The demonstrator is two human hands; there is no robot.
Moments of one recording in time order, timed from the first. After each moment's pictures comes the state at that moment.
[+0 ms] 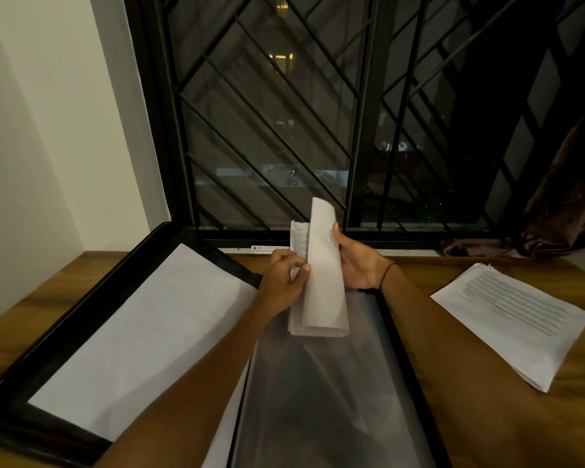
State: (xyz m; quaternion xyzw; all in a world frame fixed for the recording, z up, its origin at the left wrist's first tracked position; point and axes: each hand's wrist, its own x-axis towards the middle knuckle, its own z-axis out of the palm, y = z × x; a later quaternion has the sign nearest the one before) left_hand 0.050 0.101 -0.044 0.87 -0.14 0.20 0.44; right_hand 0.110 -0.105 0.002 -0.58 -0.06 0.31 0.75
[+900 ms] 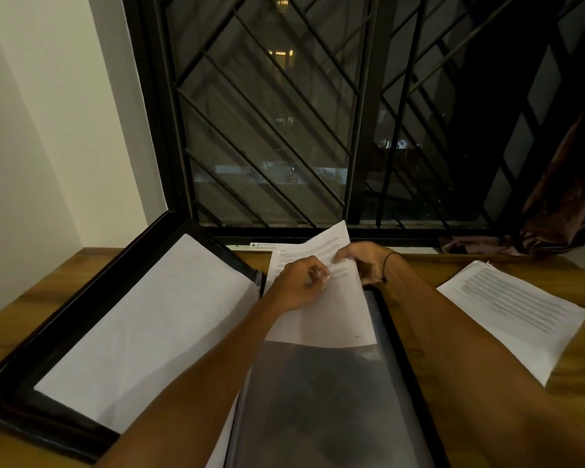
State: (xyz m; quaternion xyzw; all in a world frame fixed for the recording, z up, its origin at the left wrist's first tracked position) left_hand 0.047 0.078 -0.038 0.88 -0.19 0.09 0.42; right_hand 0.114 -0.121 0.012 -0.76 0.09 0.21 0.61
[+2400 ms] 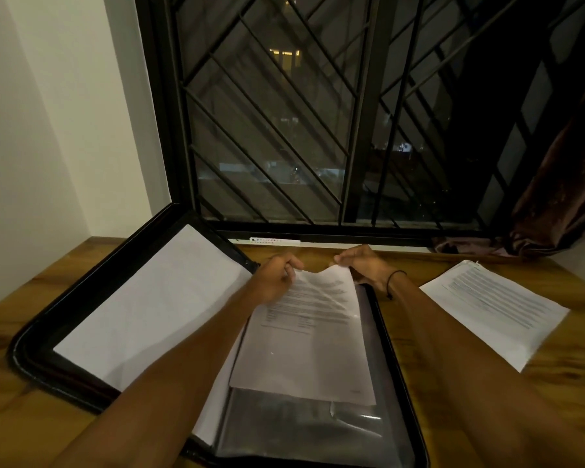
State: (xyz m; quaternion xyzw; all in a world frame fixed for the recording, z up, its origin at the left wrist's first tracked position) left_hand 0.040 0.110 -0.037 0.93 -0.19 0.15 0.27; right_hand 0.077 -0.141 -0.008 -0.82 -0.05 0.09 0.56
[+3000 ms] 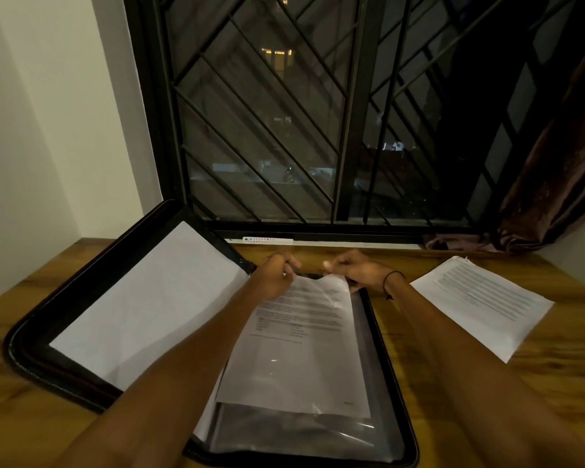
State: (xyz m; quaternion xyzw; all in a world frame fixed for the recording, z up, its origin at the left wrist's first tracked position) left_hand 0.046 0.097 -0.045 0.90 -0.12 0.06 0.41; right_hand 0.058 -0.151 -0.004 -0.87 -0.13 0.14 0.46
